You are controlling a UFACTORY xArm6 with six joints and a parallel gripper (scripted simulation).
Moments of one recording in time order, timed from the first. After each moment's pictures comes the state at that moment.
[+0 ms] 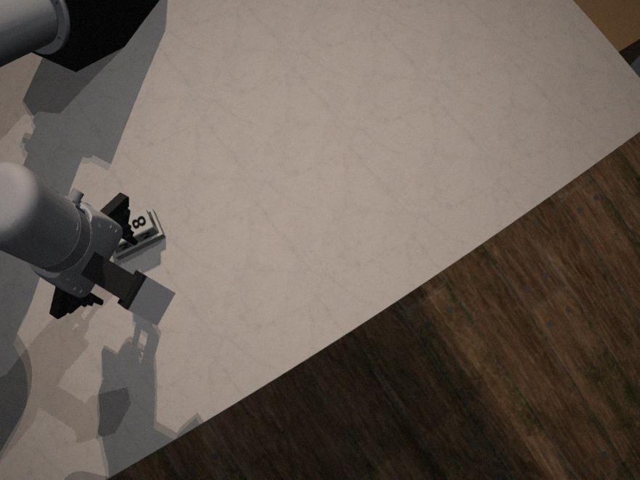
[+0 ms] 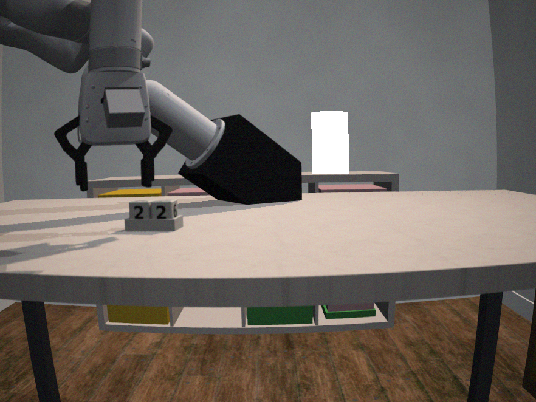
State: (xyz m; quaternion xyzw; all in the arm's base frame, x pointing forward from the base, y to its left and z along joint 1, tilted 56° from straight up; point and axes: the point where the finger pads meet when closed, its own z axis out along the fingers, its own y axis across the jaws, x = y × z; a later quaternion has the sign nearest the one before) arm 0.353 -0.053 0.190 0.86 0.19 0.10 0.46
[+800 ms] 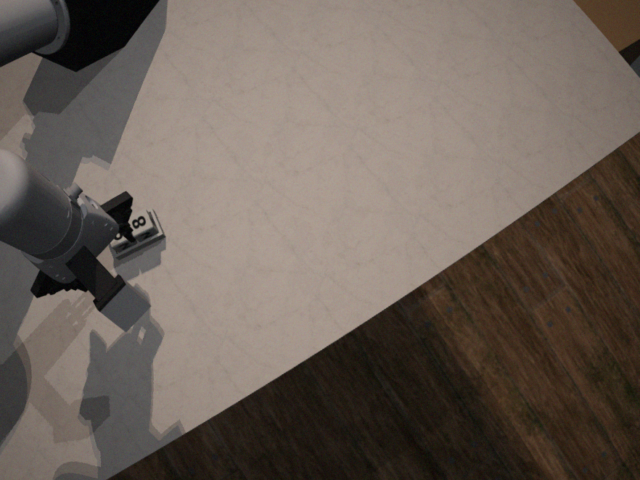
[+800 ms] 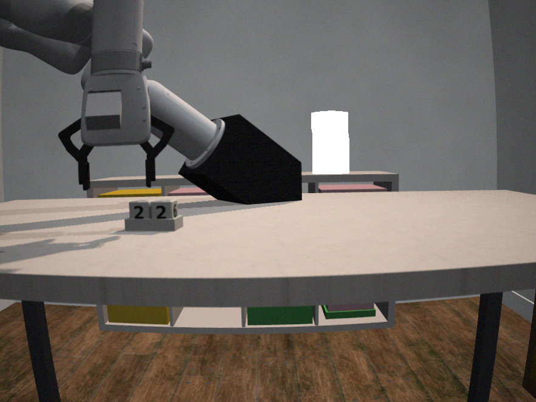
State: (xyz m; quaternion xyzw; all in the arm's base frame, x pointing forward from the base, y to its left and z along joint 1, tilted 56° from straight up) arm 0.337 -0.057 0.185 0.88 0.07 0.16 0.44
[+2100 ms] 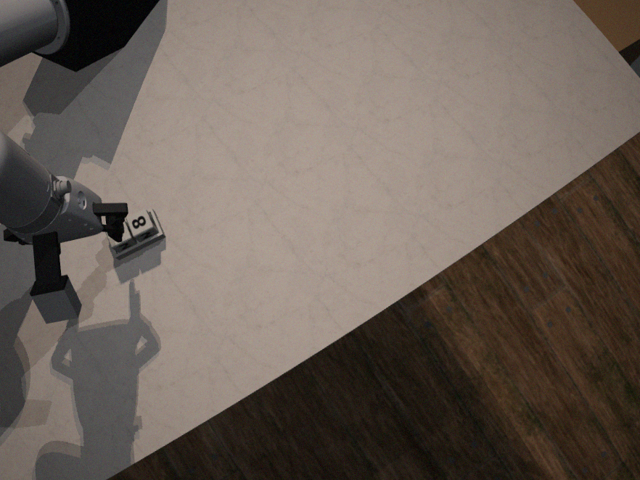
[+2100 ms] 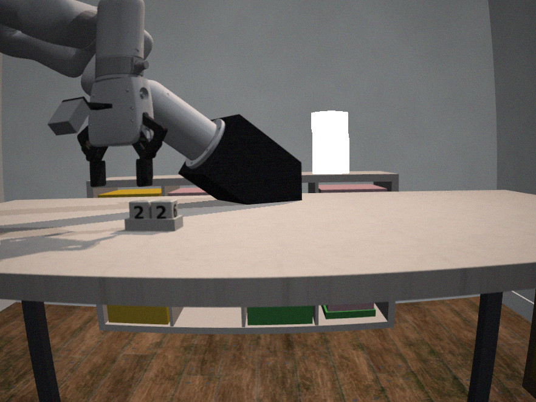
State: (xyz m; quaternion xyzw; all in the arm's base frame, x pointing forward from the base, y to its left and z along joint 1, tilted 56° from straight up) arm 0.301 -0.066 0.174 0.86 -0.20 0.29 0.37
